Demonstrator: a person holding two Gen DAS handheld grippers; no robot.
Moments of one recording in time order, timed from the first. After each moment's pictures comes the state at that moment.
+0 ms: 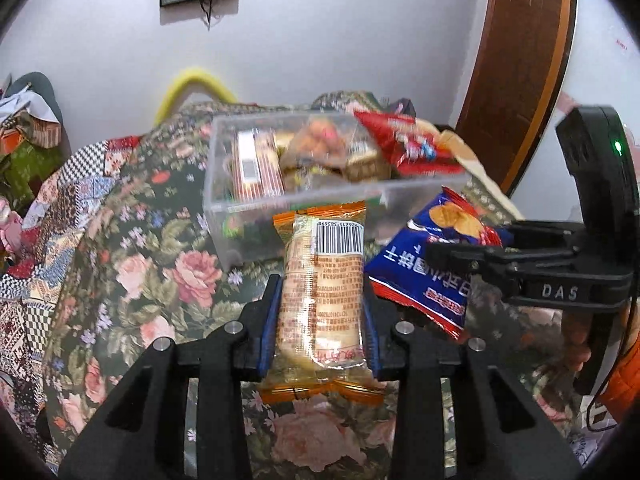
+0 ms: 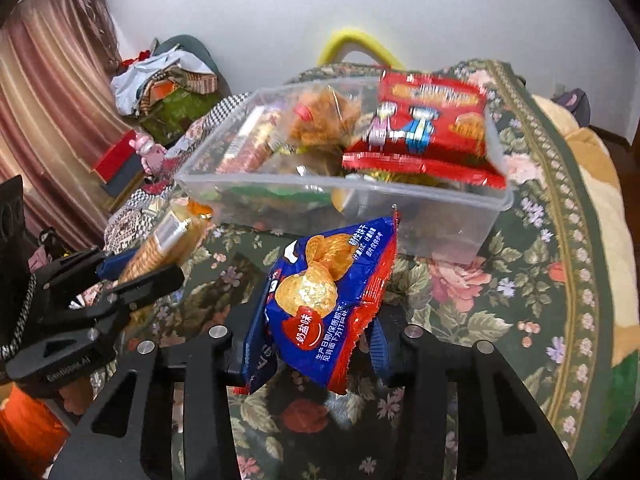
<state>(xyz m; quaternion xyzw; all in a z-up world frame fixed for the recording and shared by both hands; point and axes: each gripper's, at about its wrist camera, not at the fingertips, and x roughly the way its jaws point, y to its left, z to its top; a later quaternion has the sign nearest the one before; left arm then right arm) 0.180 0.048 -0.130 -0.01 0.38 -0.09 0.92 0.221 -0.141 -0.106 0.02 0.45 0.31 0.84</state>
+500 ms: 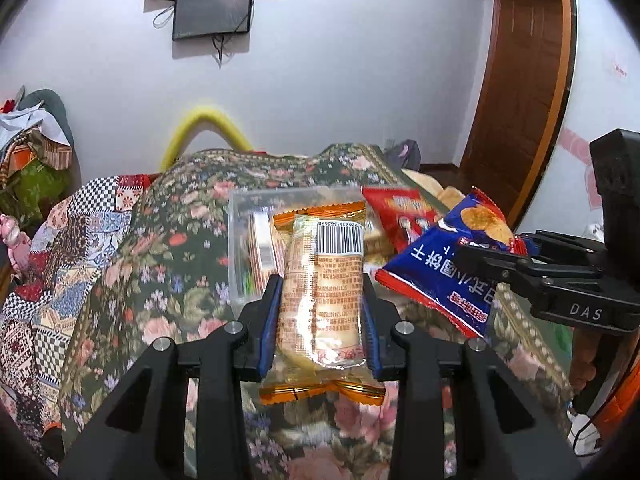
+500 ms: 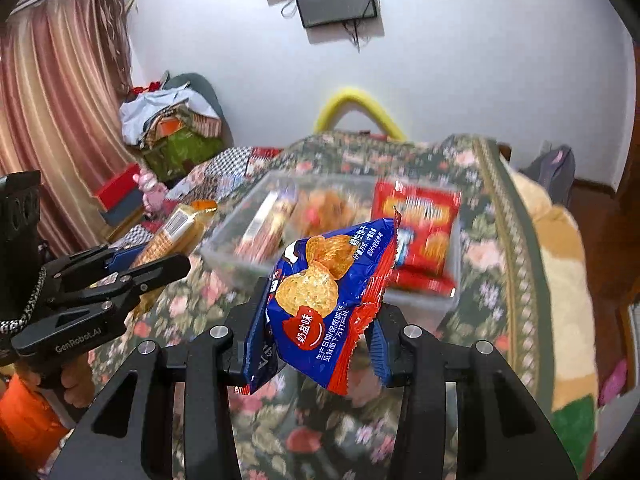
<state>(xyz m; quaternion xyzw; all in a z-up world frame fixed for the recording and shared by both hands) 0.205 0.055 -0.080 -0.02 0.33 -0.08 0.94 0.221 -0.147 -0.049 0.00 0.35 0.29 0.89</state>
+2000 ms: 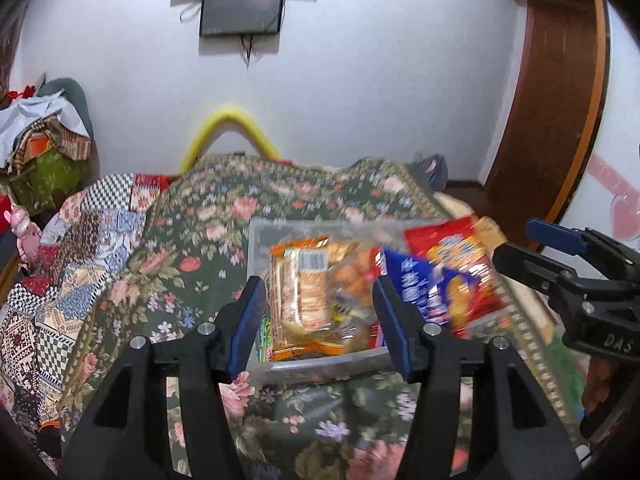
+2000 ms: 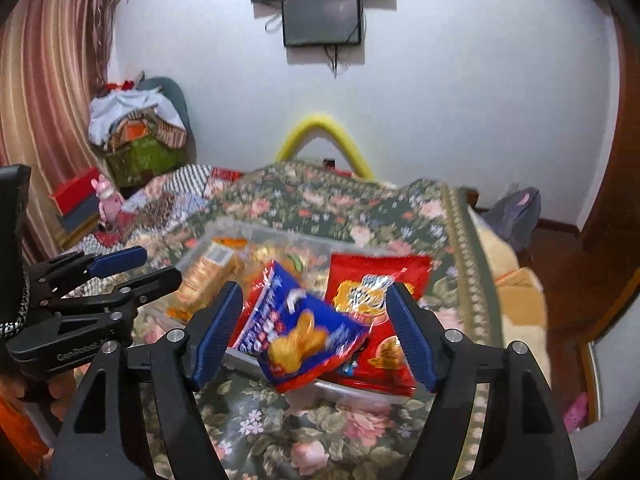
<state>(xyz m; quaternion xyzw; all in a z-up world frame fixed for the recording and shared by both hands) 0.245 0.062 -0.064 -0.05 0.31 -0.03 0.95 0.243 -0.139 -0.005 -0.05 0.31 0.24 0.92</state>
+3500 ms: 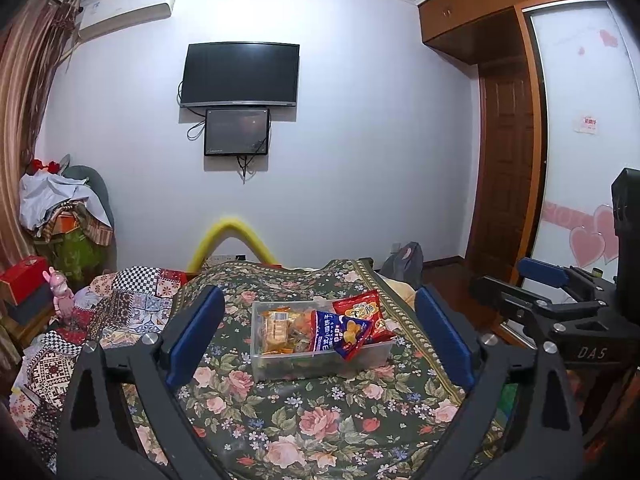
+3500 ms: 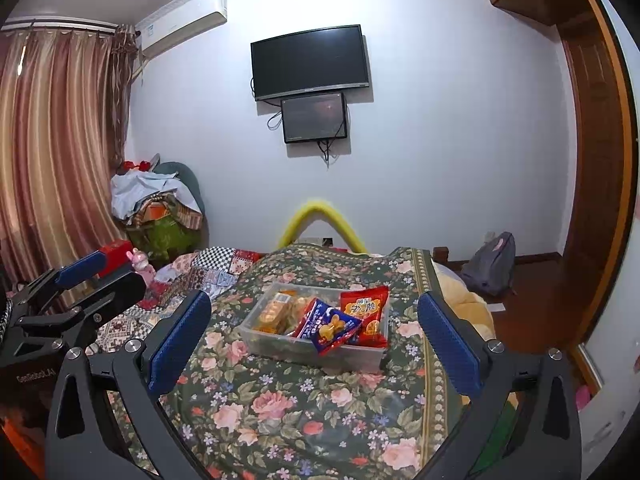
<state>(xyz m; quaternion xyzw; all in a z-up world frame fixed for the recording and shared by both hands) 0.041 0.013 0.049 -0.02 0.13 -0.03 0.99 0.075 -0.191 0.082 0.01 0.18 0.22 0.96</state>
